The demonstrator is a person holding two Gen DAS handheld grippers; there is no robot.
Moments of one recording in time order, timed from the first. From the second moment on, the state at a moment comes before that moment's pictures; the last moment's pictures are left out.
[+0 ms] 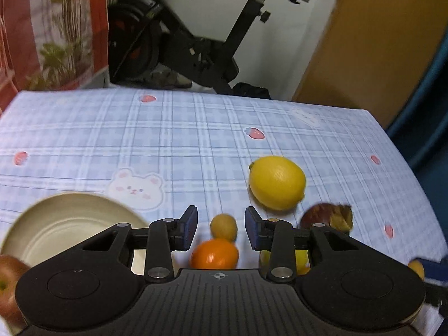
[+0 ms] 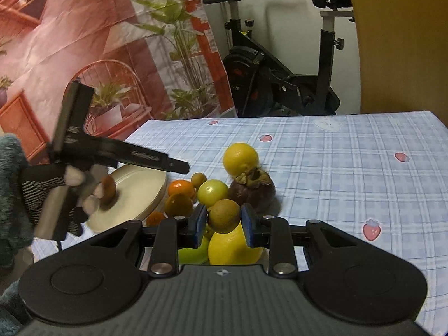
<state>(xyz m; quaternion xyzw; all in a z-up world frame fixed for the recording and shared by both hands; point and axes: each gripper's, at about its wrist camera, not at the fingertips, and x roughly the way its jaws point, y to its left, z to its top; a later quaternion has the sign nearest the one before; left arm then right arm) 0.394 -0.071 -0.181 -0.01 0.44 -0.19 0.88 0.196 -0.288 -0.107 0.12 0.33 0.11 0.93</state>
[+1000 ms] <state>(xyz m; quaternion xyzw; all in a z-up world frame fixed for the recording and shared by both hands) 0.384 -0.037 -0.164 -0.01 0.42 -0.20 0.88 0.209 -0.279 -0.103 0.13 0.33 0.12 0.93</state>
